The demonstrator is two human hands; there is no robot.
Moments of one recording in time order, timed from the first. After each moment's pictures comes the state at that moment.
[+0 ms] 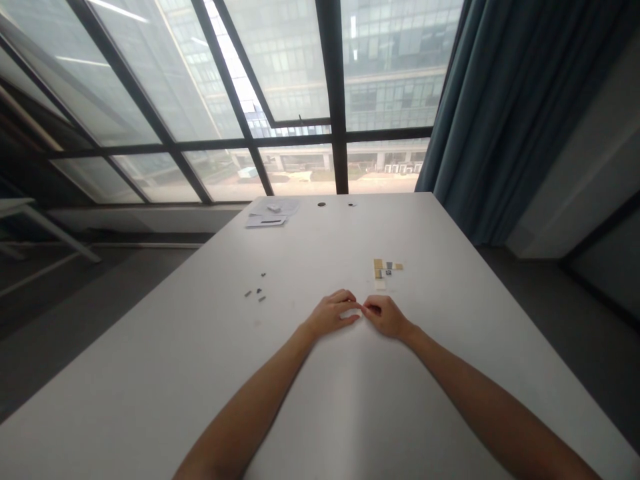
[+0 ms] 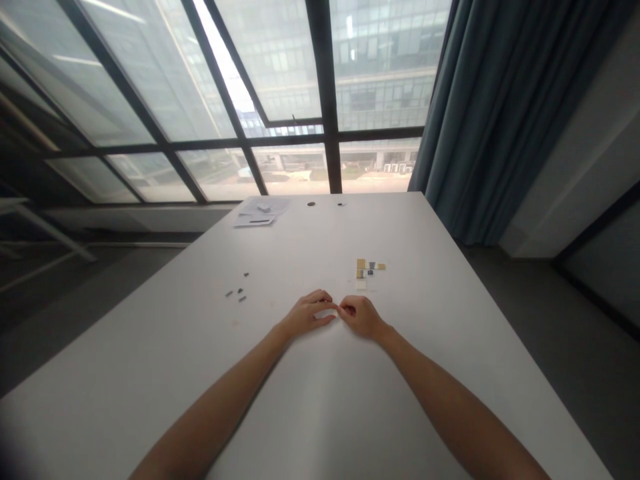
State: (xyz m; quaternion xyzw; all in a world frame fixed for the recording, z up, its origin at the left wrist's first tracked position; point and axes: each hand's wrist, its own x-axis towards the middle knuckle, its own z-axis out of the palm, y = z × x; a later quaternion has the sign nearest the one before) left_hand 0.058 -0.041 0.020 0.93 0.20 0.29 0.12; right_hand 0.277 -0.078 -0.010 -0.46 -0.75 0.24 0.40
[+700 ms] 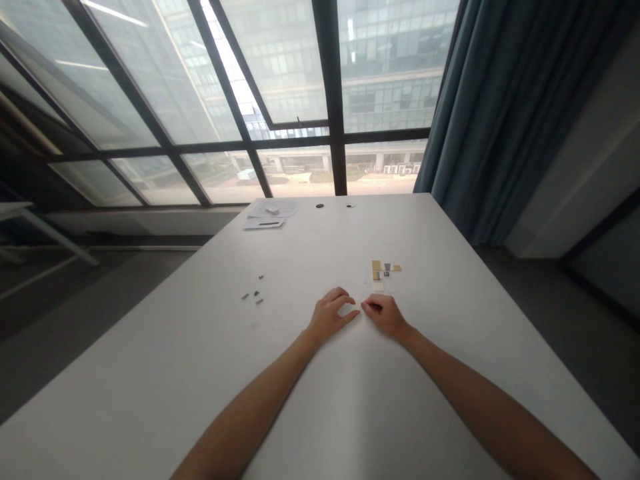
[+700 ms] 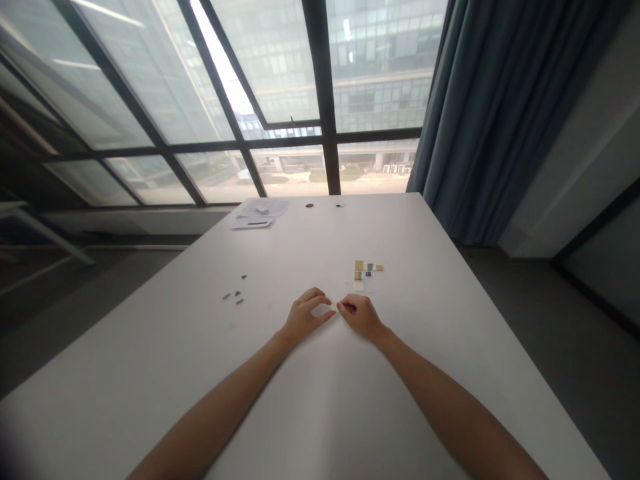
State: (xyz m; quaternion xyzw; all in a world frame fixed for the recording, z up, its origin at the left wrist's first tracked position) left_hand 0.068 -0.051 0.018 0.87 0.32 0.36 0.11; right_hand 0.276 -0.078 -0.006 -0.47 -0.72 0.23 0.46
